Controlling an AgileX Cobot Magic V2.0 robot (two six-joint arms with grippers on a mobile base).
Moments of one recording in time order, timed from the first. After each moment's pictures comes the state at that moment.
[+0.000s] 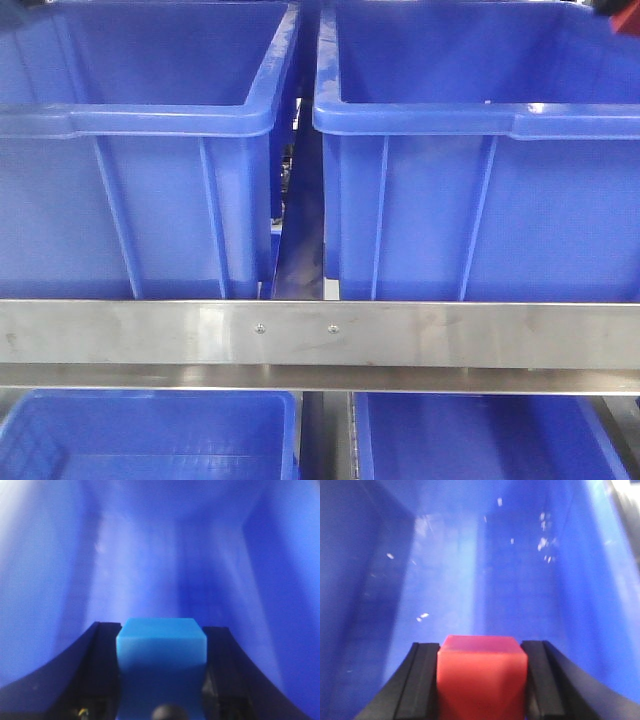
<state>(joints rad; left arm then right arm) -0.21 1.45 -1.10 0.09 0.23 -0.27 0.09 1.36 -1.02 0.06 0.21 0.14</state>
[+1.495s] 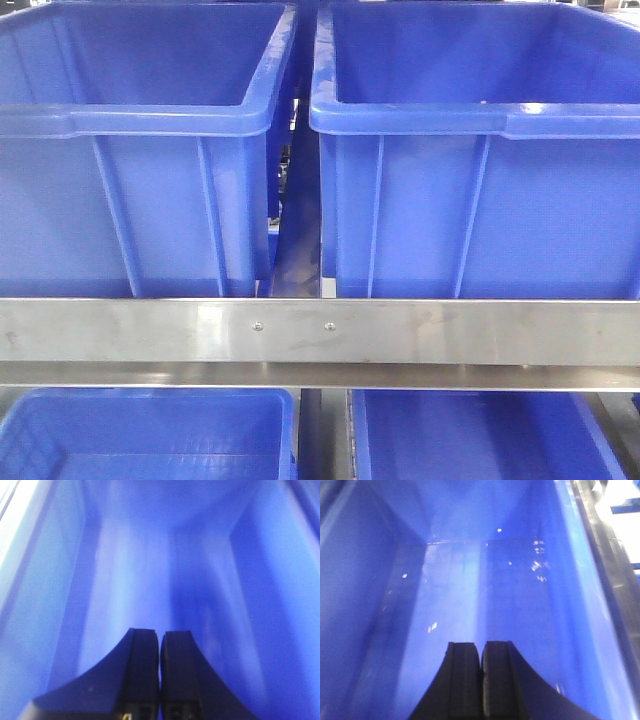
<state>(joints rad) -0.21 1.21 -0.99 0.06 0.29 -0.27 0.09 1.10 -0.92 0.06 0.25 0.14</state>
